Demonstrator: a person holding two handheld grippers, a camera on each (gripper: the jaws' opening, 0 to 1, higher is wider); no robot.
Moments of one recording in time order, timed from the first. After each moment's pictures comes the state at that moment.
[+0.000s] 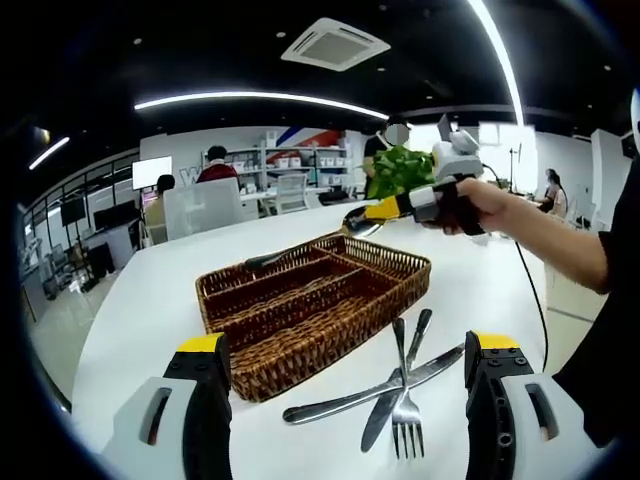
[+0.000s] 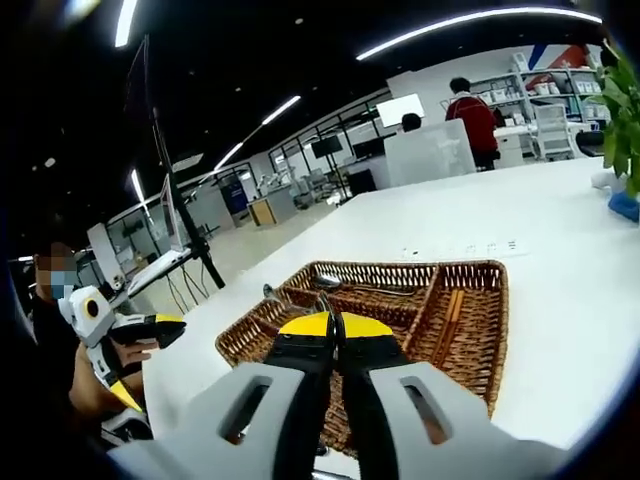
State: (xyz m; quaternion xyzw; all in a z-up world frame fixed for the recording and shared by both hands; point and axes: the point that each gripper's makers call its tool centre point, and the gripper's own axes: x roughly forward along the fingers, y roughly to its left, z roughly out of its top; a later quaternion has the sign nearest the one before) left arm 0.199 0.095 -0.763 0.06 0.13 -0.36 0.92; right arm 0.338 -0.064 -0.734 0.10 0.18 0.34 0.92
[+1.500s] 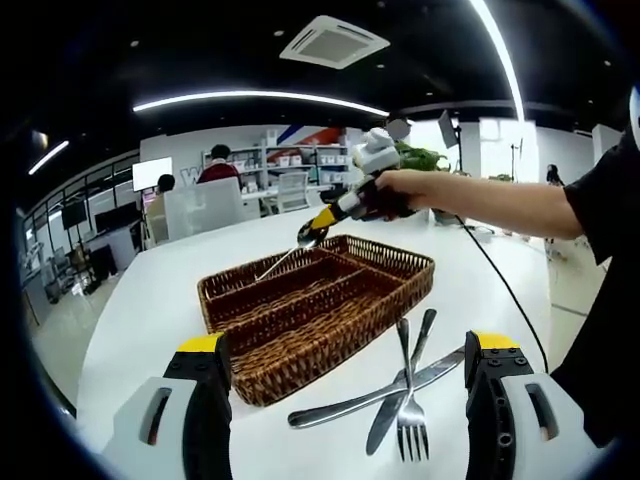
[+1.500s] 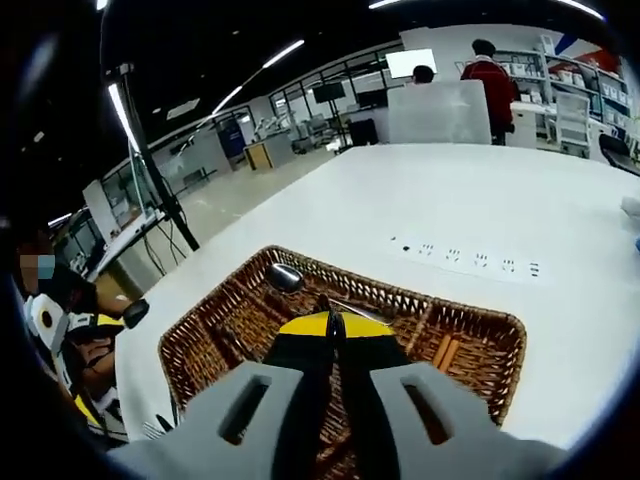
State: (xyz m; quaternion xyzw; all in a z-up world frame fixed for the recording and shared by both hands) left arm 0.202 0.096 -0.762 0.07 0.14 -0.36 0.92; right arm 0.438 -0.033 -0.770 0.03 0.29 0.36 0.89
